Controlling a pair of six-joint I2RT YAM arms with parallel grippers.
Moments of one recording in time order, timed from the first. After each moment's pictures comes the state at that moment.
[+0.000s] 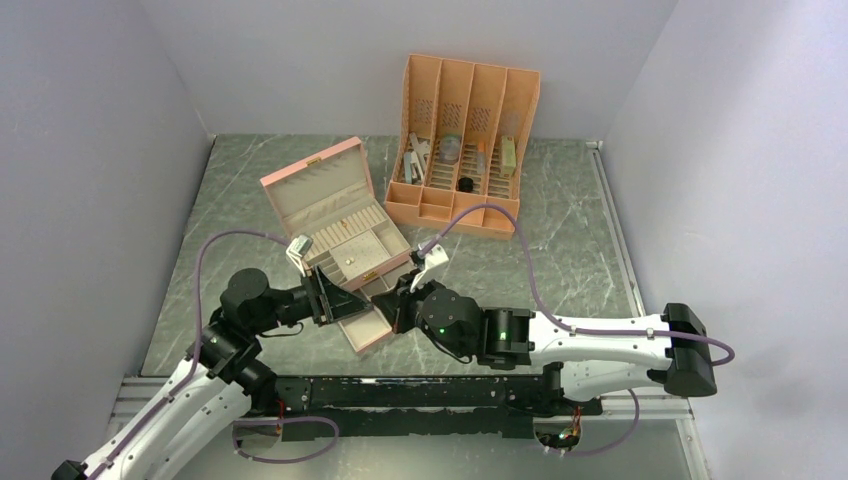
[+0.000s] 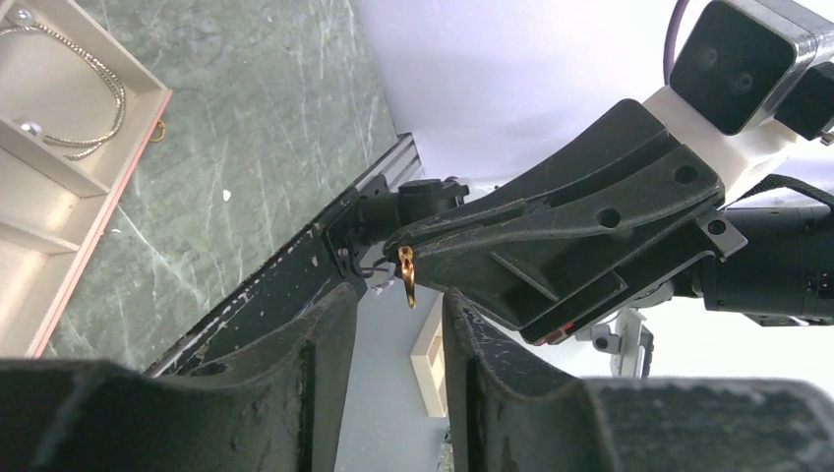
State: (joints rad) left arm -0.57 0.45 0.41 -0.11 0.57 -1.12; right arm 1.41 1.15 0.83 0.03 0.56 0.64
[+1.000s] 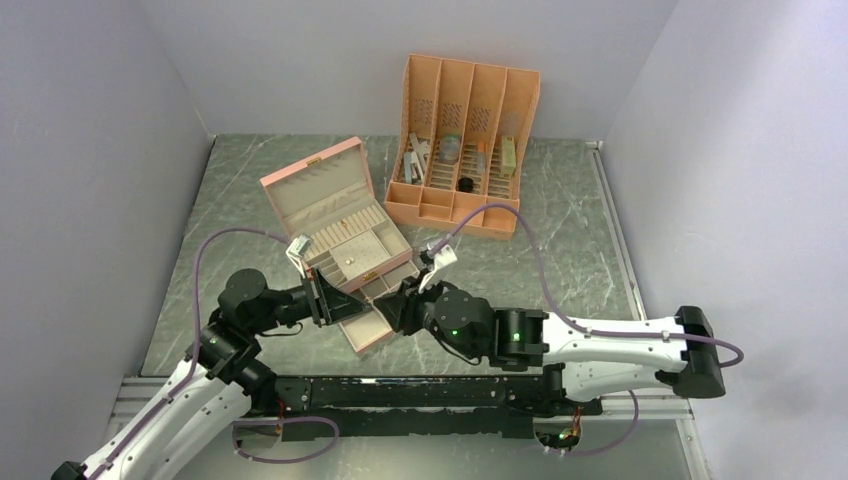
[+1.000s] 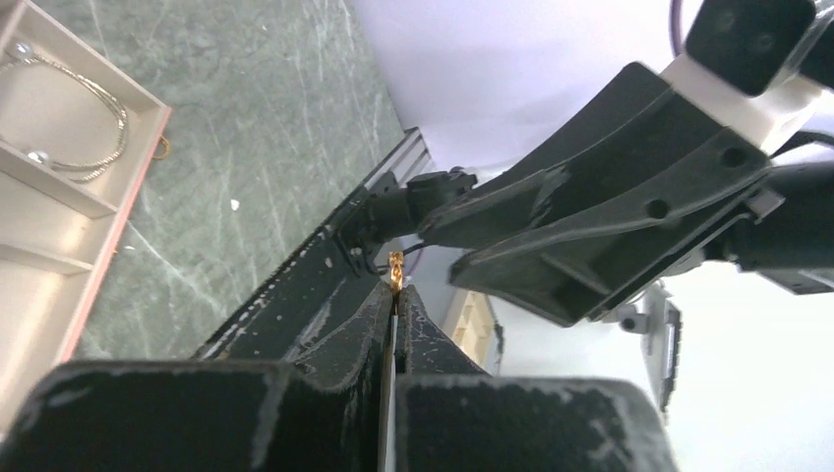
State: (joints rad) left arm -0.57 0.44 0.40 -0.08 0.60 -1.08; right arm 1.43 1.11 0.84 0.00 0.56 0.66
